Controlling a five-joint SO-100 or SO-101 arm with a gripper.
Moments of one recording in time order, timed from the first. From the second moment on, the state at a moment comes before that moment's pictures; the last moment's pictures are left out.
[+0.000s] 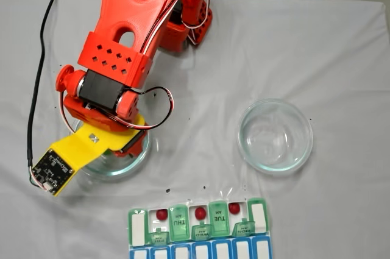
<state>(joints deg) 23.1 115.6 115.0 65.1 -75.0</state>
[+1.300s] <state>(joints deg) 21.6 112.9 121.6 56.9 -73.7</state>
